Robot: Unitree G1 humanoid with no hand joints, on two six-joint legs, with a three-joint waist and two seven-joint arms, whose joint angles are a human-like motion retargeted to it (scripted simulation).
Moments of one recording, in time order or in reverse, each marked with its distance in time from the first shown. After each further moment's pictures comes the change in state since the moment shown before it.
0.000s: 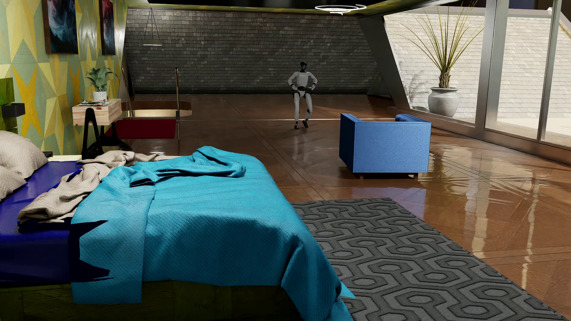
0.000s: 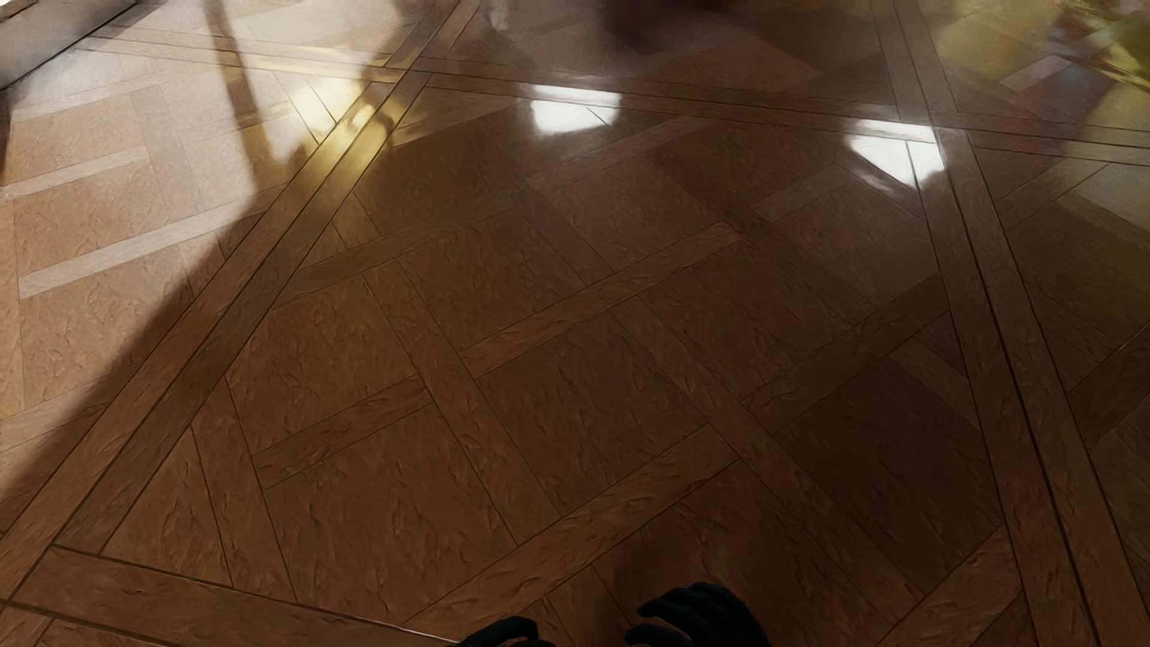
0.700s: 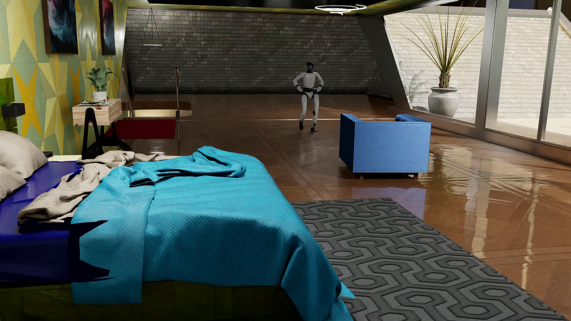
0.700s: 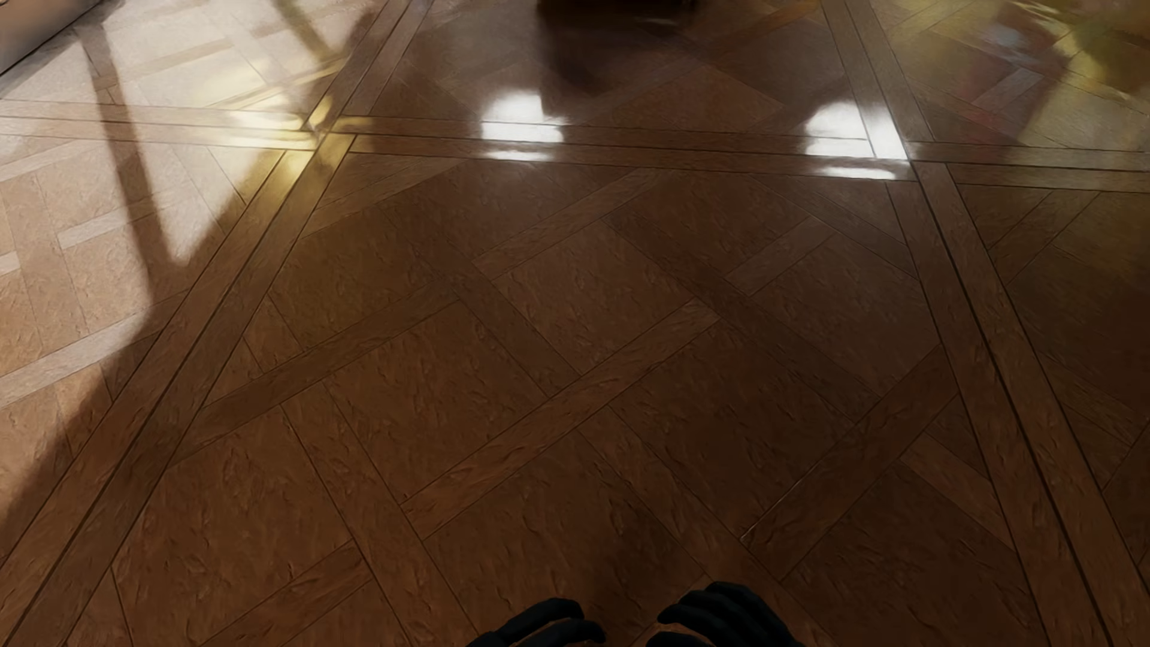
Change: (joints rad) body 0.279 -0.301 0.048 -0.251 -0.290 -0.216 0.187 0.268 0.009 -0.706 0.806 0.009 -0.081 -0.154 0.380 -0.168 -0.144 0.132 0.172 0.077 0.074 0.070 0.008 0.033 0.024 -0.090 0.019 0.085 0.000
